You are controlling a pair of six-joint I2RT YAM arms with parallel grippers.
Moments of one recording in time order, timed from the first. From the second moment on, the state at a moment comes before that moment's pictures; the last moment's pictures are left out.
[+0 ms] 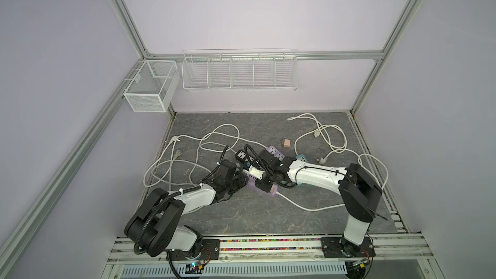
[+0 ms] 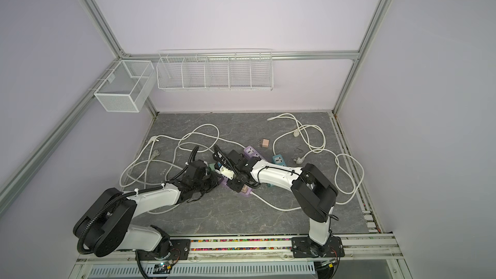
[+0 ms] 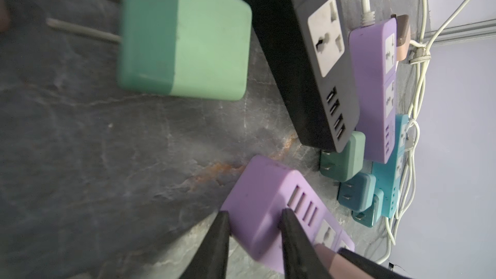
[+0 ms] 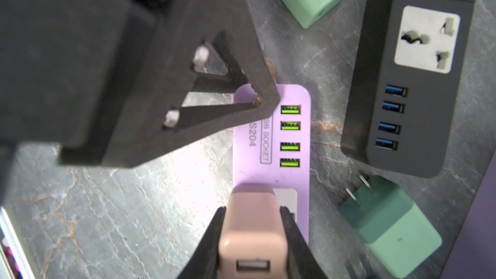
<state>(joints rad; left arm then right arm) -0.59 1.42 0.49 0.11 0.18 -1.03 0.93 1.83 1.24 -0.53 -0.12 -0.19</state>
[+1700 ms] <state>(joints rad) -0.64 1.31 0.55 -0.16 0.12 -0.99 0.69 1.53 1.15 -0.36 -0.29 0.03</state>
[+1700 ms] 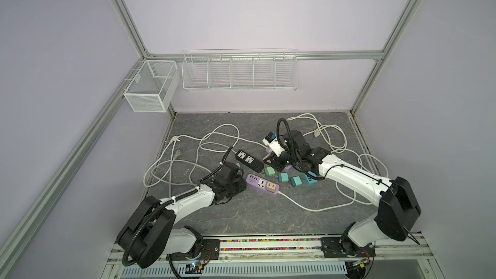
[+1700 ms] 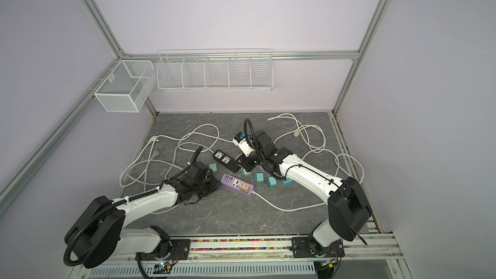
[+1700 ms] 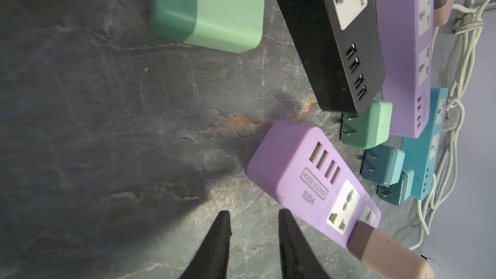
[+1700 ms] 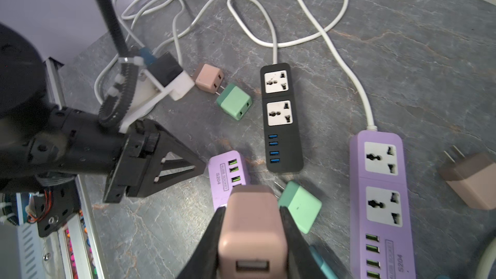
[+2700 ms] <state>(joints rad) -0.58 1.18 0.68 -0.26 -0.01 -0.86 0.55 2.11 1.46 0.01 -0.48 0.50</state>
